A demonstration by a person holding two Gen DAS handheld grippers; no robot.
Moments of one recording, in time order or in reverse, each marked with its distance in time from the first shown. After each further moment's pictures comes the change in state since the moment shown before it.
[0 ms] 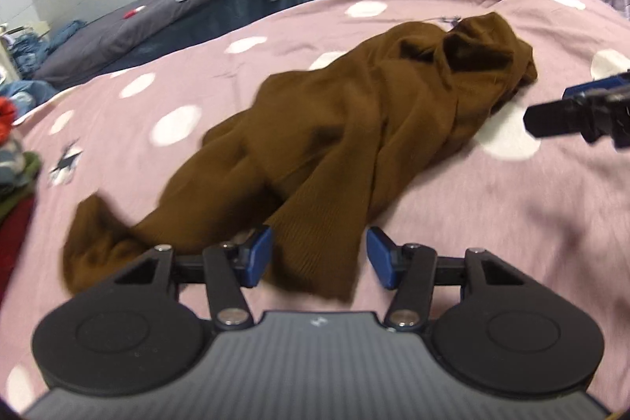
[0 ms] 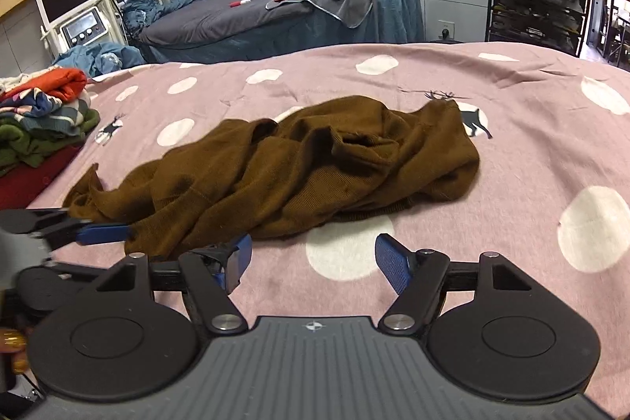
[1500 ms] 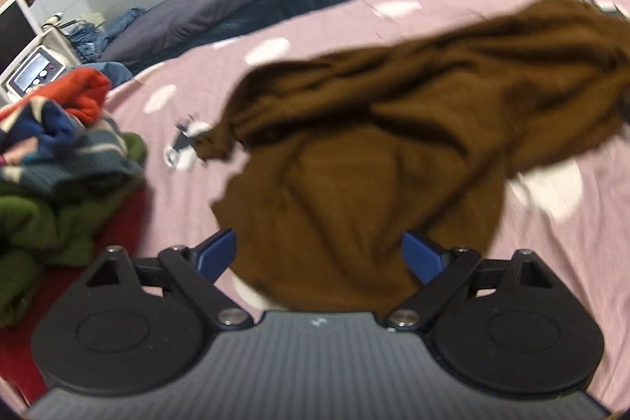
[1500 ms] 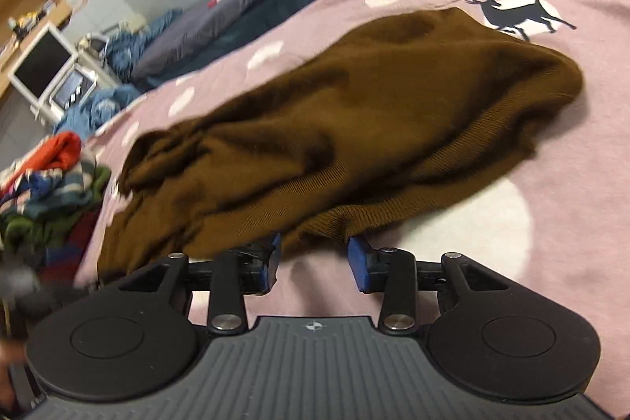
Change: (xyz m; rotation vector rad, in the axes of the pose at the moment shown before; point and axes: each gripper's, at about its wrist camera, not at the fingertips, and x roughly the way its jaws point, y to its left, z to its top) left arm 0.019 0.155 -0.038 0.027 0.084 0.222; right arm 0.076 0.008 0.000 0.354 0.081 0.141
